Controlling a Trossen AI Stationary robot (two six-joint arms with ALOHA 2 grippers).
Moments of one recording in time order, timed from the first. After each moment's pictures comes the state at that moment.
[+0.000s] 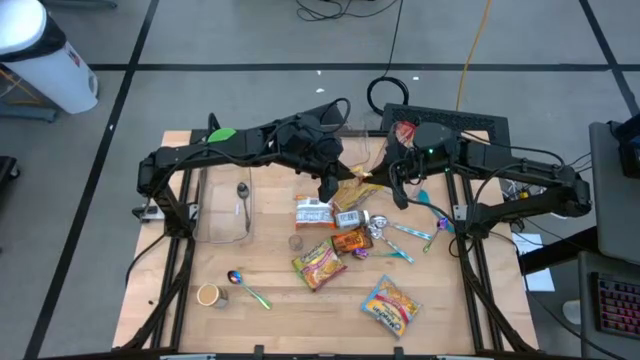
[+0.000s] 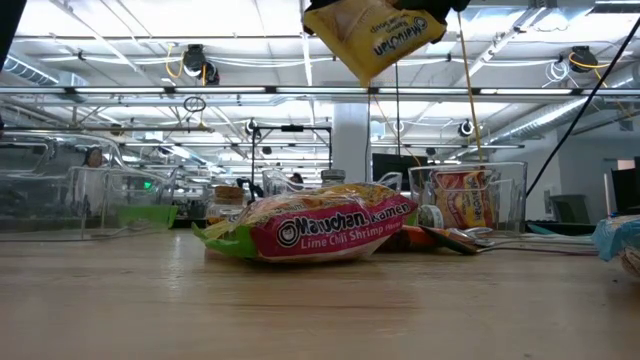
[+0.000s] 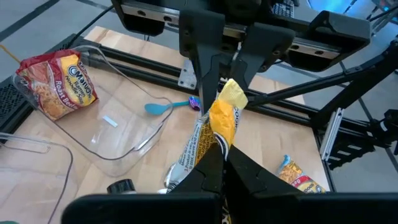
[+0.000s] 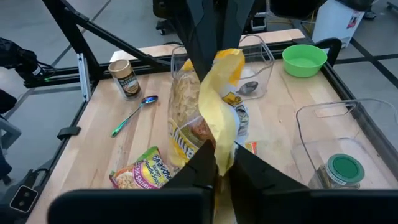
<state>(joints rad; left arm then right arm) 0.16 1.74 1.80 -0.54 0.21 -0.20 -0.26 1.11 1.14 -0.45 -0.29 0.01</state>
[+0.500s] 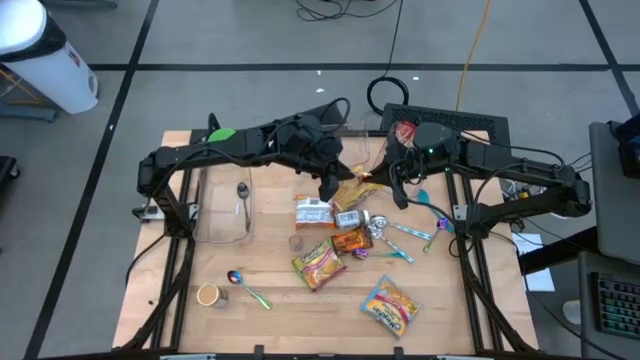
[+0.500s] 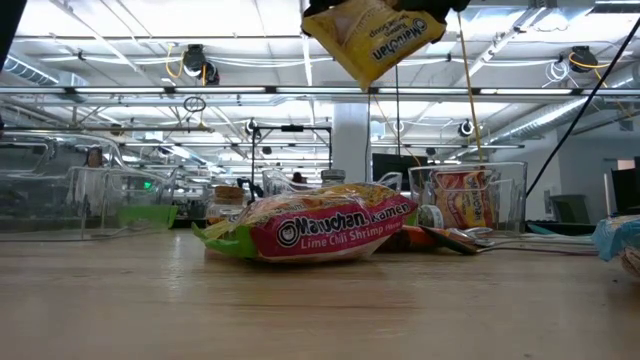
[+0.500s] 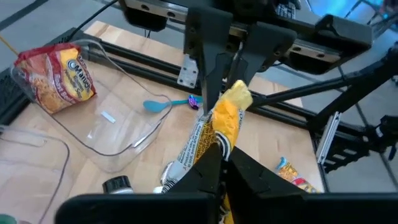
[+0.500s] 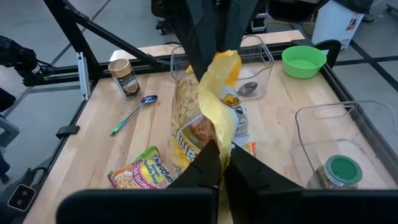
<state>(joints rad) 0.17 1.74 1.80 -0.55 0.21 -0.25 -0.26 1.11 1.14 -0.44 -0.29 0.00</state>
